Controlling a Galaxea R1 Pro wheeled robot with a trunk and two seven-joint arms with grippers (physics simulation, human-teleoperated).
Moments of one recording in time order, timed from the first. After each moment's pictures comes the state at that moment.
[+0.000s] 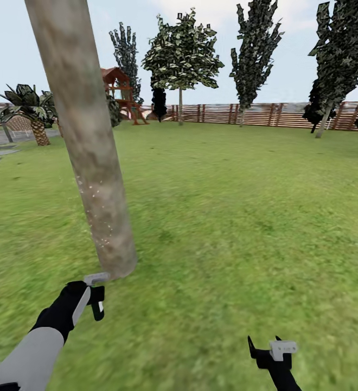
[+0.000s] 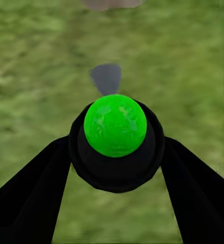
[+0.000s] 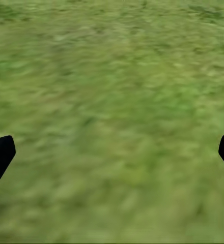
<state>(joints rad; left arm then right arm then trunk) -0.69 0.09 0.14 -0.65 0.02 0.65 0.08 -0.39 -0.04 -0.54 -0.28 0.45 -0.64 0.12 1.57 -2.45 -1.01</state>
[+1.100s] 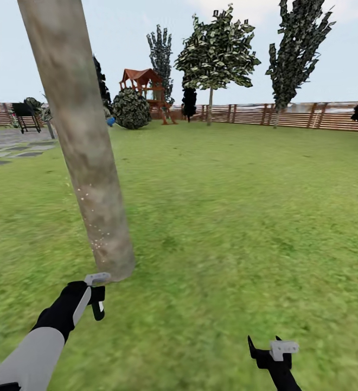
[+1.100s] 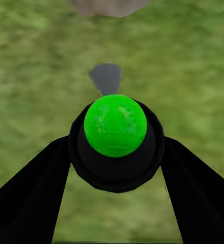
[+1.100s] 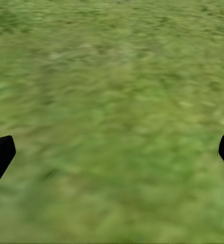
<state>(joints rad) -0.69 0.09 0.14 -0.65 0.02 0.65 0.09 -0.39 -0.04 -0.54 -0.28 0.45 -0.64 0.12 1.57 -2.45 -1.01</state>
